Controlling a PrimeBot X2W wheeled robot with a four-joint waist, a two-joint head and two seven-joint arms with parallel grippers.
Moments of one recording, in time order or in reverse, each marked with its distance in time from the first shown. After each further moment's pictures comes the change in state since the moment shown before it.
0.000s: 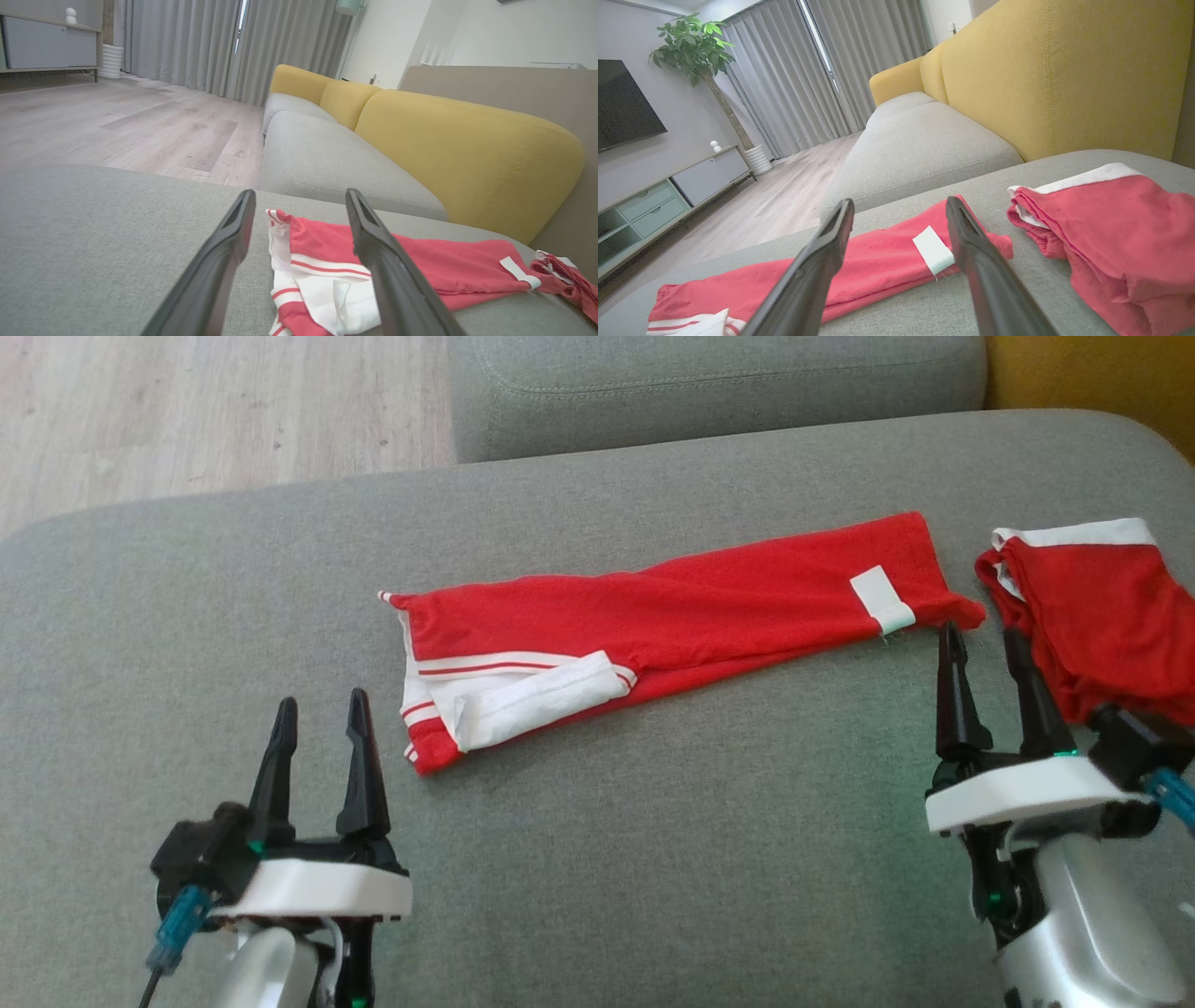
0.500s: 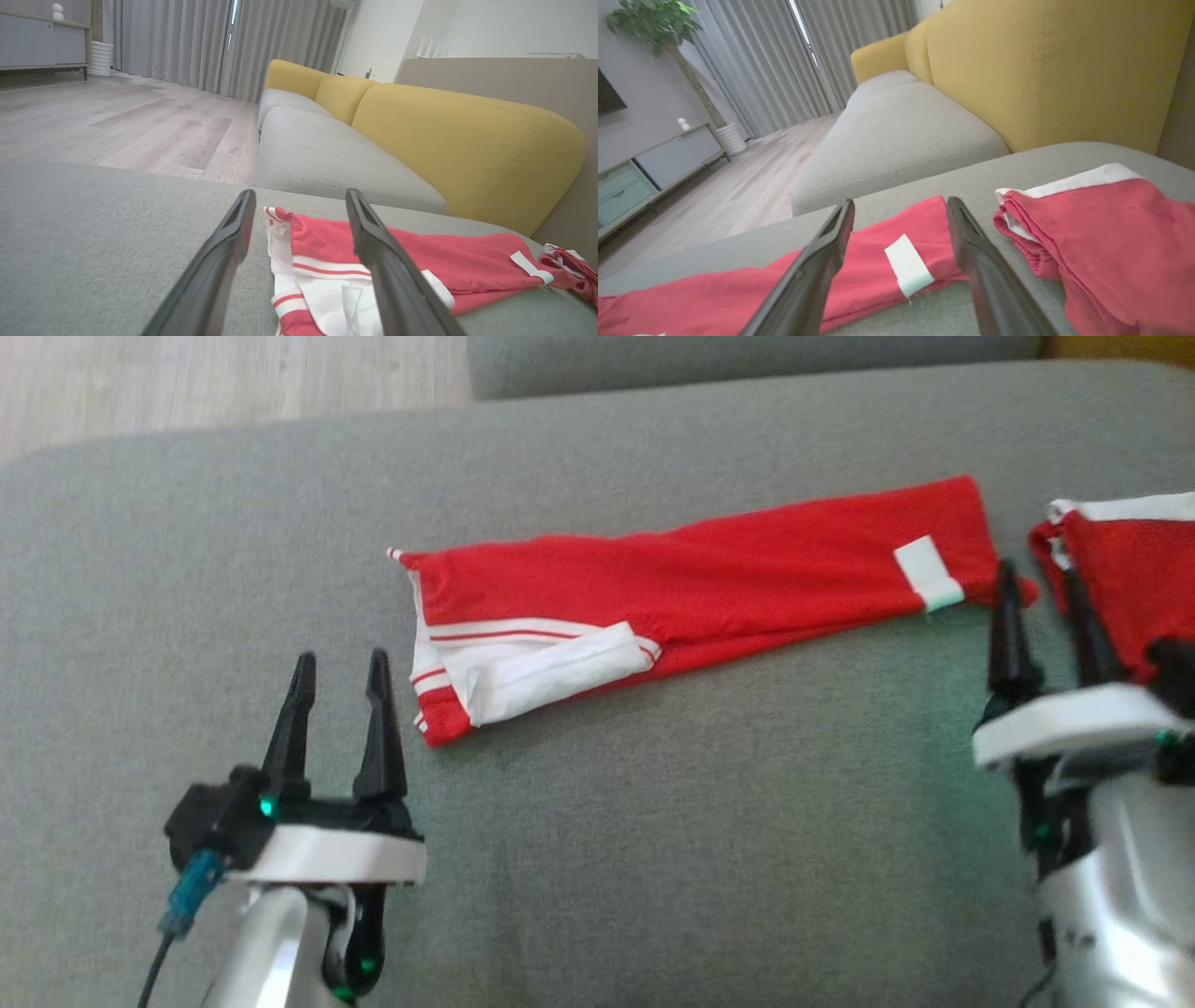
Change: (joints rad) left arm -0.033 -0.097 0.112 0.033 0.150 -0.130 0.000; right arm -0.051 0.021 -0.122 -0.037 -0.093 0.000 0.088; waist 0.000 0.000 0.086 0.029
